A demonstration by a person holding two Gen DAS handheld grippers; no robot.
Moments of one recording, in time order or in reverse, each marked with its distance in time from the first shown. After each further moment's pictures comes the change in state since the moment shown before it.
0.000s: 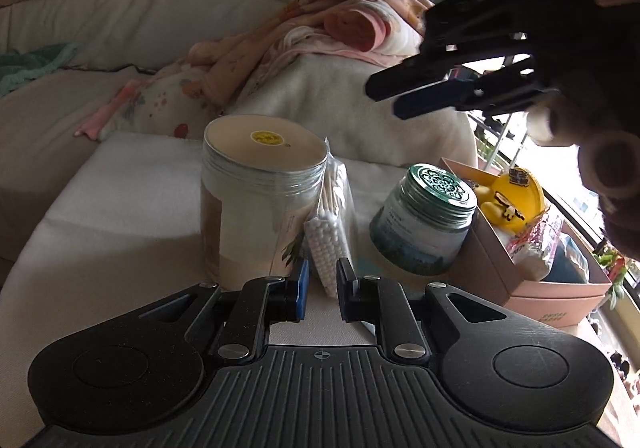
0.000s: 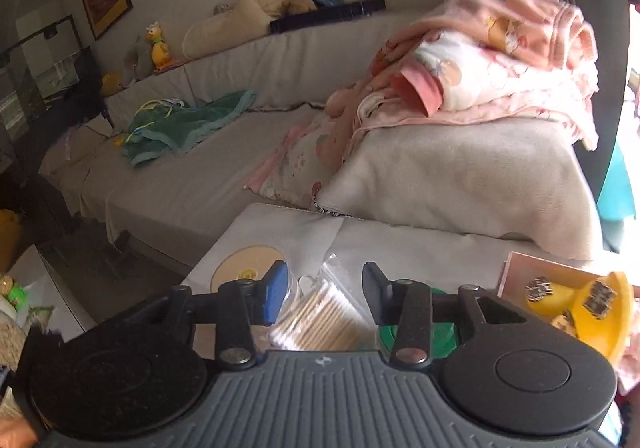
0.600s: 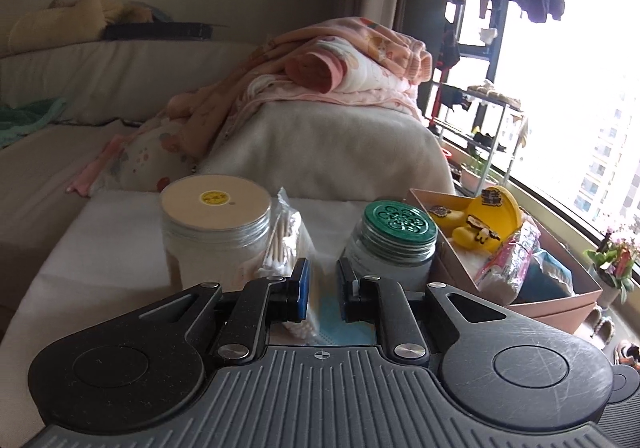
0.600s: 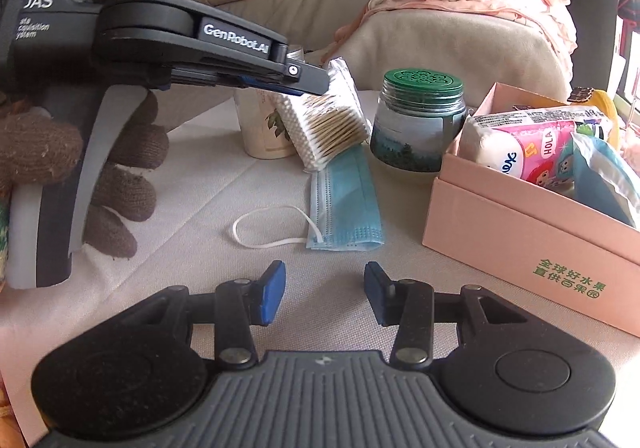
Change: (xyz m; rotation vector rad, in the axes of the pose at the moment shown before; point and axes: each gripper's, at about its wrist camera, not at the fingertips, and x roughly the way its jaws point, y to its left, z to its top) left arm -0.013 -0.035 0.005 0.067 -0.127 0.025; right arm -0.036 -0.005 -0.225 -0.223 -0.076 -0.089
